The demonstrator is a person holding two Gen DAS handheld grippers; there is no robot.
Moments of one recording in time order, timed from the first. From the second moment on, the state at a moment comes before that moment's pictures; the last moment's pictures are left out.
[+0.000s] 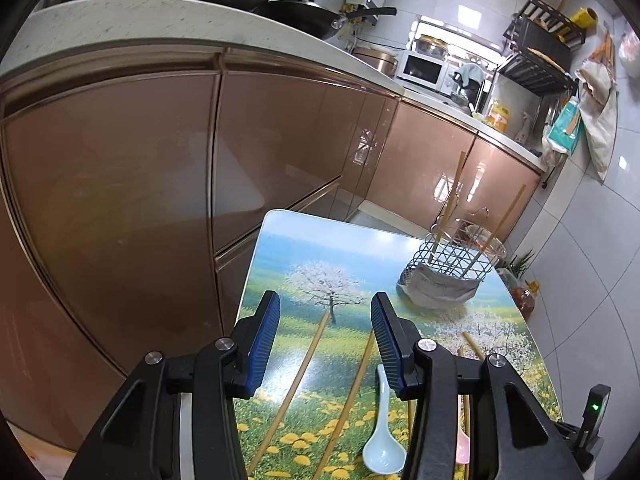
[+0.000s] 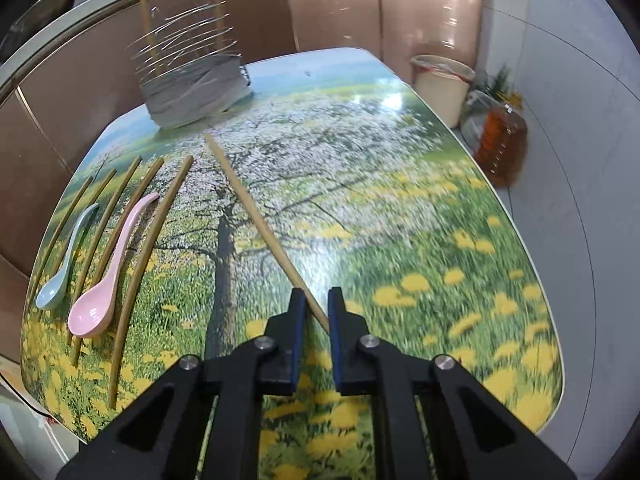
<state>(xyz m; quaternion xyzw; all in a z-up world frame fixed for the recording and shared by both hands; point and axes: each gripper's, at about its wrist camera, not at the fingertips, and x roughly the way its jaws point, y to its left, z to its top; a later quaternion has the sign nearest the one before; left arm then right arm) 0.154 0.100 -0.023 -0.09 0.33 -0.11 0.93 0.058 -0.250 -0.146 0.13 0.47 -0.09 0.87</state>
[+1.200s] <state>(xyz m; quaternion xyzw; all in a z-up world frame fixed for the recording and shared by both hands) 0.248 0.001 -0.116 0.04 0.56 -0.21 0.80 0.198 -0.190 -0.088 0.13 0.55 0.06 0.83</state>
